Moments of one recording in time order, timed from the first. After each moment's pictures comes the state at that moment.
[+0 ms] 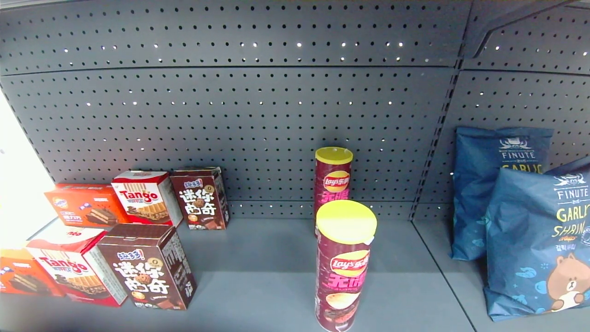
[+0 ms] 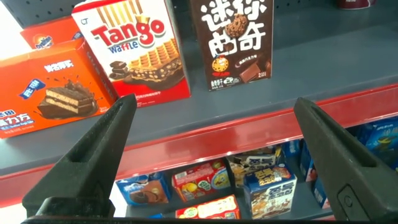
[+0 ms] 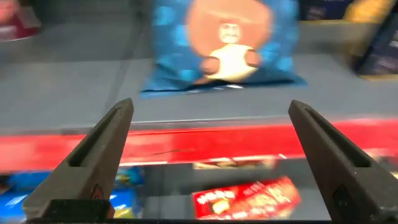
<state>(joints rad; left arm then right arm) -0.45 0.00 -0.09 0.13 0.29 0.15 -0.02 0.08 0.00 0.01 -0.01 0.00</state>
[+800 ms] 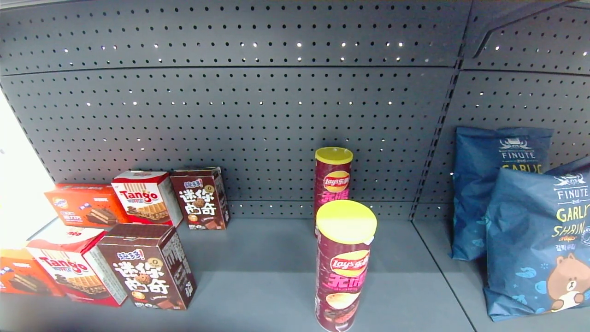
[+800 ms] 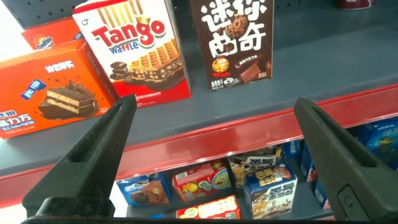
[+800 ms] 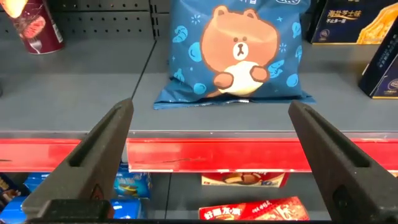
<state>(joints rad) -0.45 0.00 -0.09 0.13 0.28 0.15 0.00 0.00 0.00 0.00 -0.01 0.00</state>
